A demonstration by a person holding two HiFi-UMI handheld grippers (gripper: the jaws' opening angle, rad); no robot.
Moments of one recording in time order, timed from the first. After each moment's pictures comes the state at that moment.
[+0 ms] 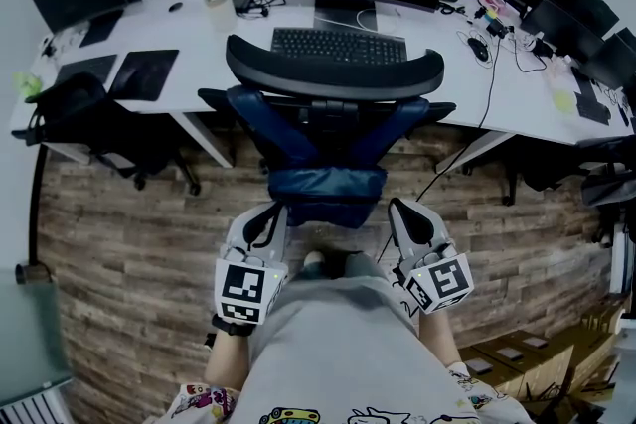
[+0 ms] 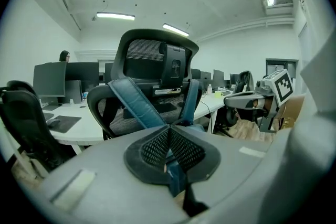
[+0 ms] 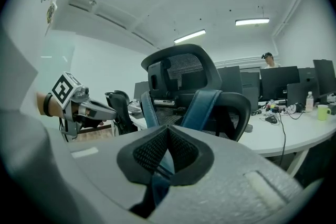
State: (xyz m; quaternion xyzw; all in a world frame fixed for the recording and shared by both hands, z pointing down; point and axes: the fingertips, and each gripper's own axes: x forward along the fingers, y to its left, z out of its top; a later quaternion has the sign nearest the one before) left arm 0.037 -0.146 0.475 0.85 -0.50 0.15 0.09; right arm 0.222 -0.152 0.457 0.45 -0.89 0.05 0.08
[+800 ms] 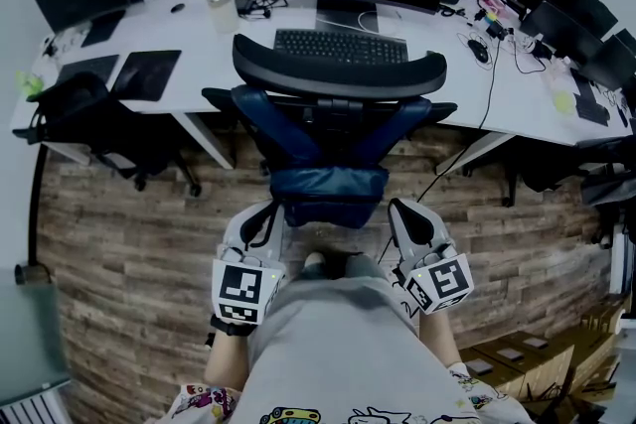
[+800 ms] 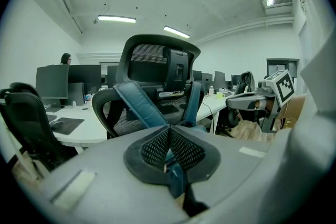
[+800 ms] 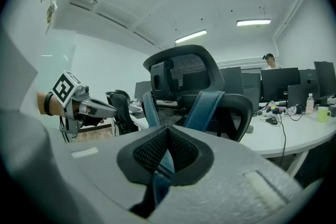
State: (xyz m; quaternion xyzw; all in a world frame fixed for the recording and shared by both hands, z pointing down) left arm 0.026 -0.145 0.469 0.85 -0.50 0.14 0.08; right arm 0.215 -0.148 0.455 0.45 -0.89 0.05 0.09
